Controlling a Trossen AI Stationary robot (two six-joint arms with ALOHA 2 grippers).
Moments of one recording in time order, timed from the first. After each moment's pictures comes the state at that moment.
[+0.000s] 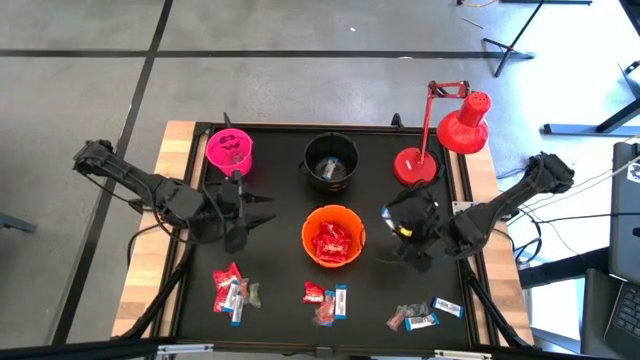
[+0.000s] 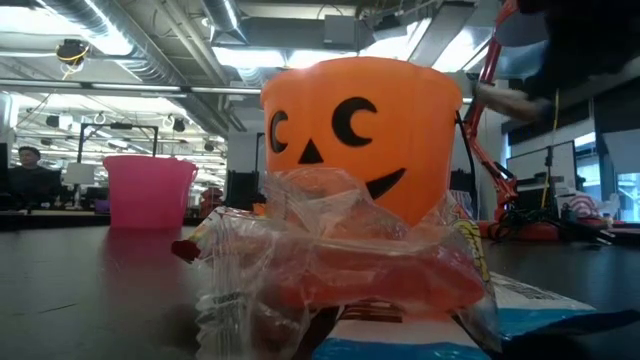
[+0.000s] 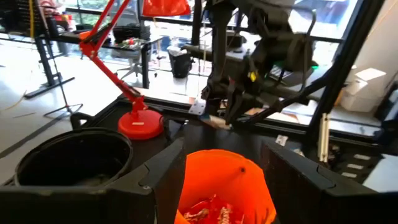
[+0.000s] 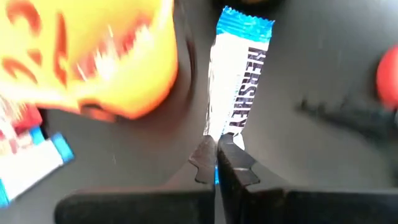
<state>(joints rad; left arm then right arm) -0.44 0.93 0.85 -0.10 -0.63 -0.23 0.57 1.26 1.00 -0.97 0.56 1.20</state>
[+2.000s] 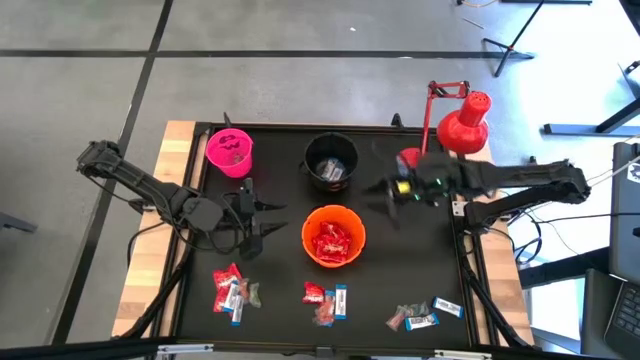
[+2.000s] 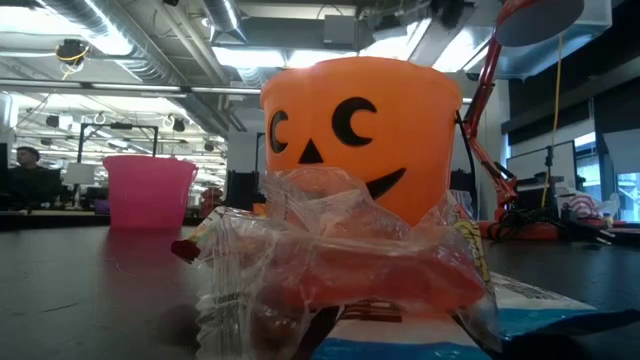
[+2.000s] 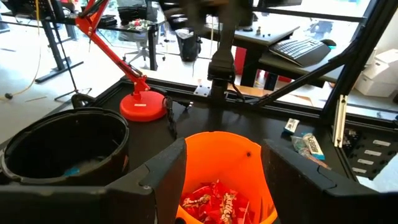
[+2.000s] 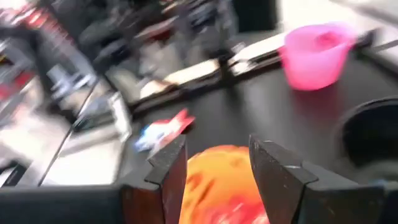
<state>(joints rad) -0.44 1.06 0.85 -0.07 -0.65 -0.28 0.07 1.11 1.05 -0.26 -0.07 0.36</state>
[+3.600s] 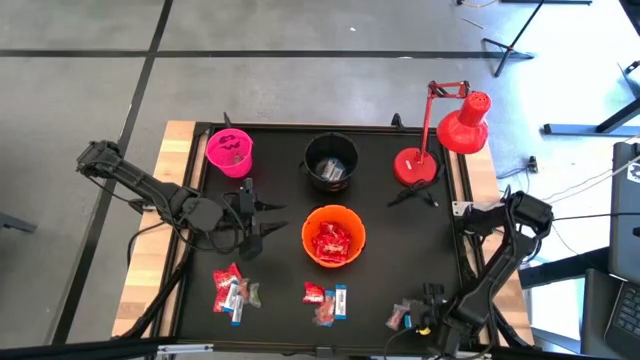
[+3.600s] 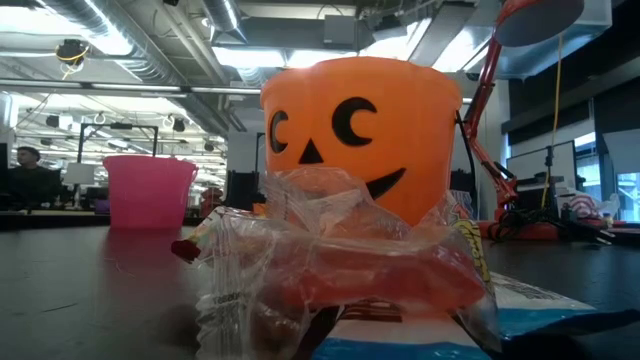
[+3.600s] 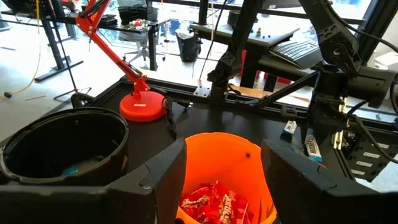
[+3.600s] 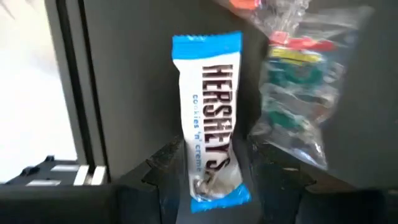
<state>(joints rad) -0.44 1.06 0.85 -0.07 -0.65 -0.29 1.07 1.75 1.05 -0.69 0.01 1.10</state>
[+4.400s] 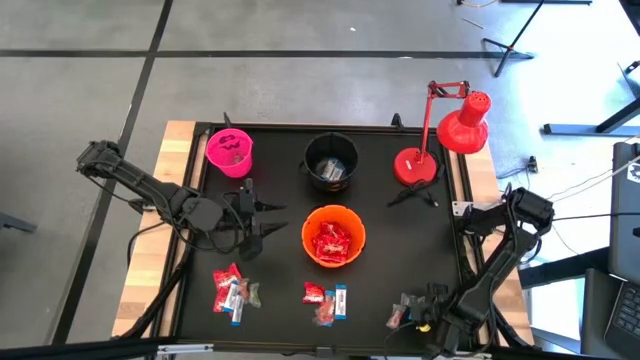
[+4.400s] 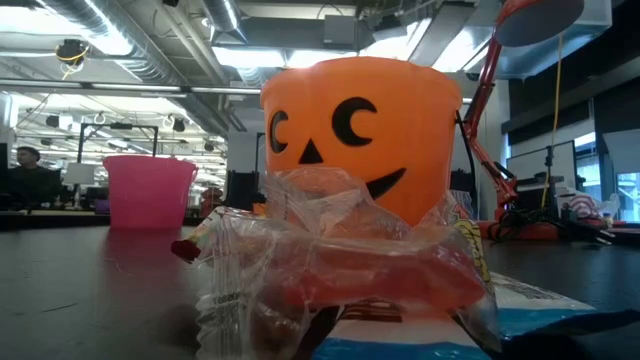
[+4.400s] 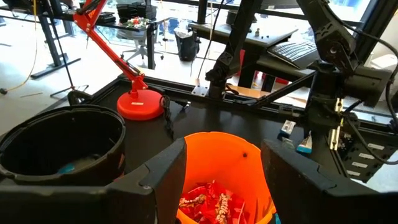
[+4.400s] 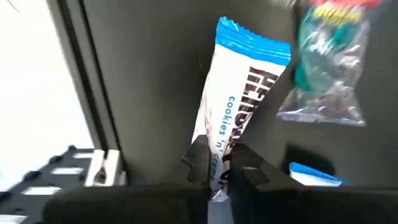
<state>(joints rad) -0.44 1.06 0.85 -0.07 -0.64 -0.31 1.06 1.72 1.05 -0.71 -0.08 1.17</state>
